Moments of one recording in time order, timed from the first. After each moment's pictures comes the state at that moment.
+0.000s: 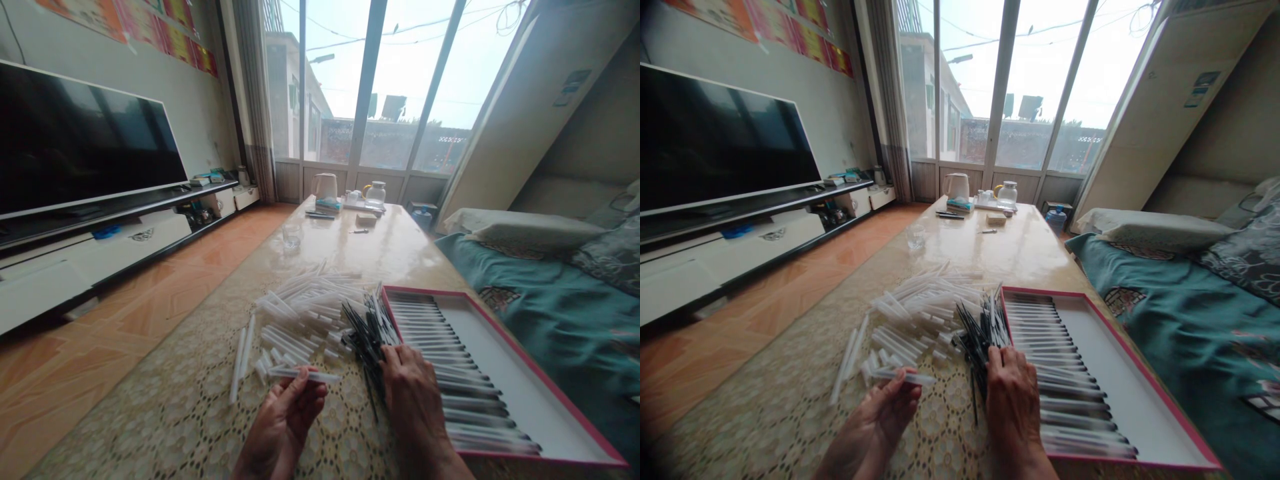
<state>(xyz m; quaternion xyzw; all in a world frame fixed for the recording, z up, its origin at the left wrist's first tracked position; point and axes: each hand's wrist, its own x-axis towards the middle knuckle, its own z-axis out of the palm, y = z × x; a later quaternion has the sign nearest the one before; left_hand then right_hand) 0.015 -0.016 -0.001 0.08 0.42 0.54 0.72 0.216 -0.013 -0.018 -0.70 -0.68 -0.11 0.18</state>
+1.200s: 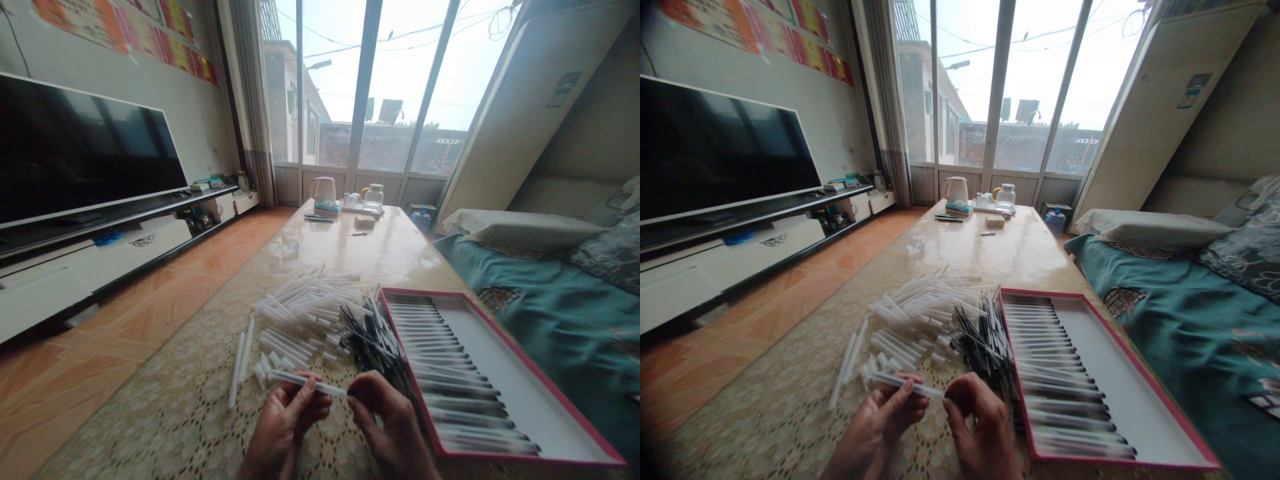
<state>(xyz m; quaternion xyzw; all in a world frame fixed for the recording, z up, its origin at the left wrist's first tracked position) 0.017 -0.016 -0.004 0.22 0.42 0.50 0.72 0.180 -0.038 -0.009 -0.53 -0.66 0.29 0.44</state>
